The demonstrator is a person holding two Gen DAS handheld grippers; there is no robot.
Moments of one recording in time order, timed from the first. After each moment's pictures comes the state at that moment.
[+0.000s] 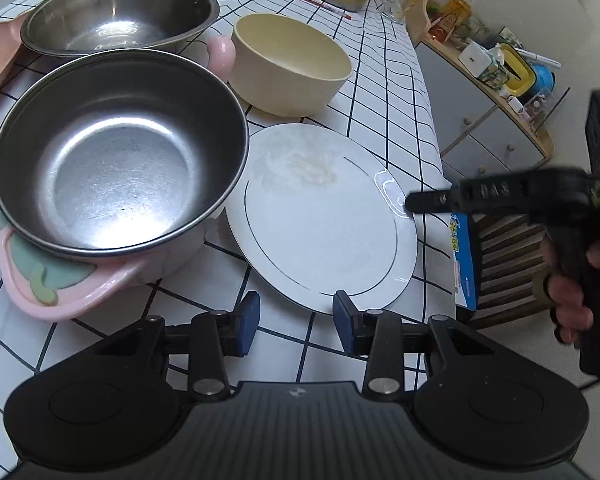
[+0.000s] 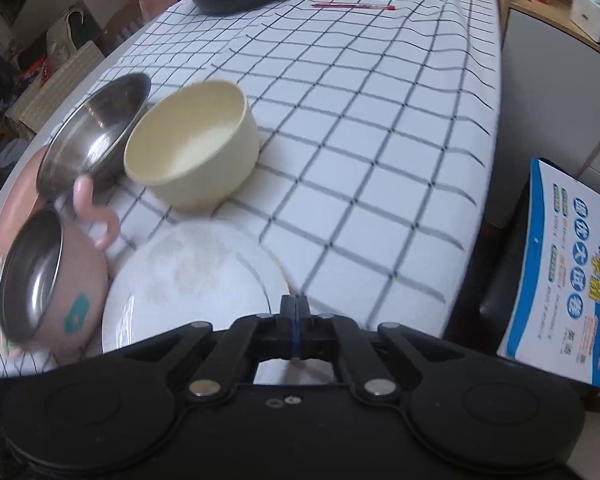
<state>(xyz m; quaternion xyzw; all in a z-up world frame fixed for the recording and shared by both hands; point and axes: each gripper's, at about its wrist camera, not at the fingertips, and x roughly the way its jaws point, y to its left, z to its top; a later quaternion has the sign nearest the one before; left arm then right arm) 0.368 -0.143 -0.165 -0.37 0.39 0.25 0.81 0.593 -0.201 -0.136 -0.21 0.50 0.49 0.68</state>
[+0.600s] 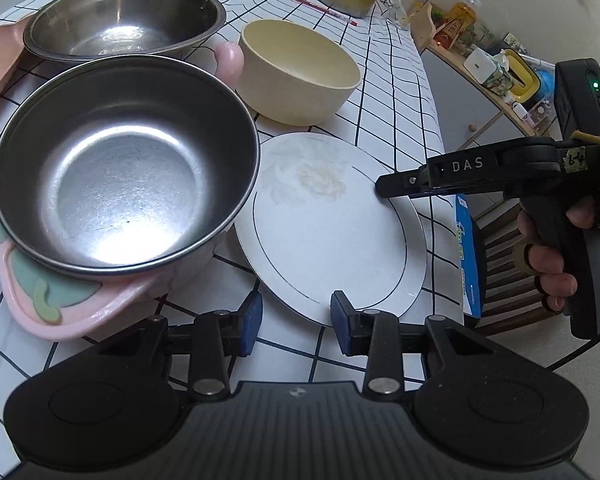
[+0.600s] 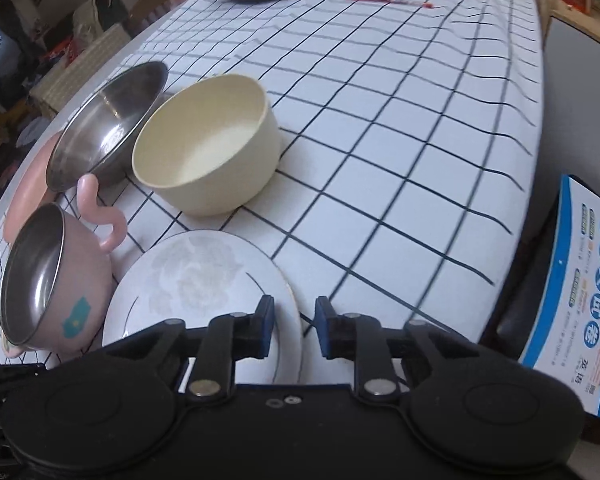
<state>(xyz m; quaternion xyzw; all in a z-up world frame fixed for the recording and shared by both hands) 0.370 -0.138 -0.167 -0.36 0.38 0.26 0.81 0.605 -0.166 -0.148 -0.23 0.50 0.53 0.64</state>
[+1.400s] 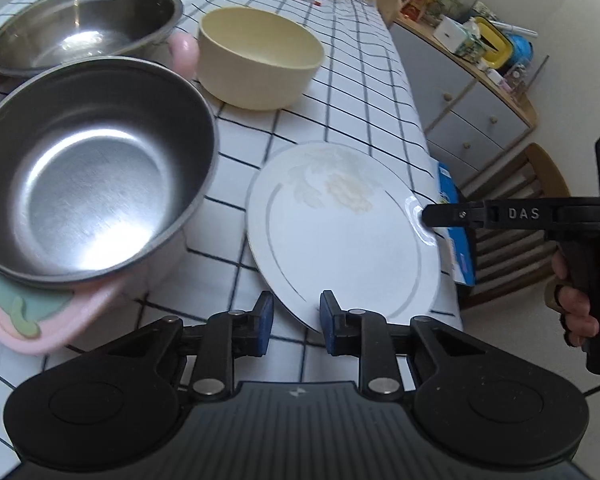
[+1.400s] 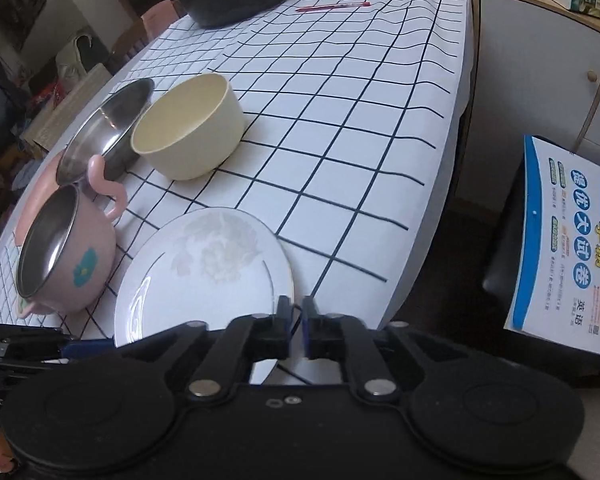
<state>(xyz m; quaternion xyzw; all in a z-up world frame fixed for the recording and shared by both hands) 0.376 -0.139 -0.168 -0.33 0.41 0.22 0.82 0.602 -0.249 -0.138 -0.17 0.50 0.50 0.68</state>
